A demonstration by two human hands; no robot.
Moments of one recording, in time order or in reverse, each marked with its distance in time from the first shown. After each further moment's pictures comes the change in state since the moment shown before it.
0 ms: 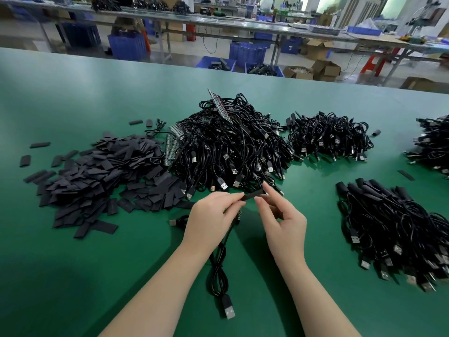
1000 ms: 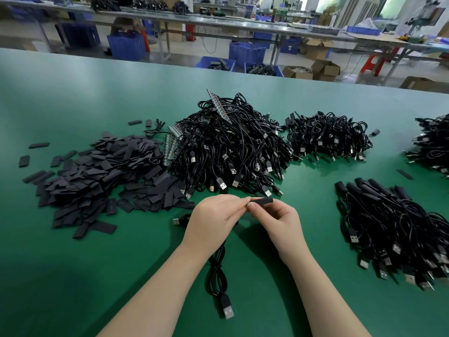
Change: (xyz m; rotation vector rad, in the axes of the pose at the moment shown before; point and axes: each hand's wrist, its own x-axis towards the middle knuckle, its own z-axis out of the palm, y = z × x) left_hand -0.002 -0.002 0.001 0.014 -0.010 0.217; right_hand 0.010 -0.004 -0.011 0.163 -0.263 0.238
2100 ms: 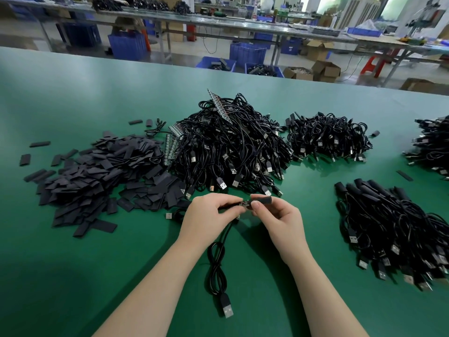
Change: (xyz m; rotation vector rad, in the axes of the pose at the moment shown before) left_hand 0.003 -0.008 -0.006 -0.226 -0.147 -0.458; right_hand 0.001 0.002 -0.003 -0.026 0.050 -0.014
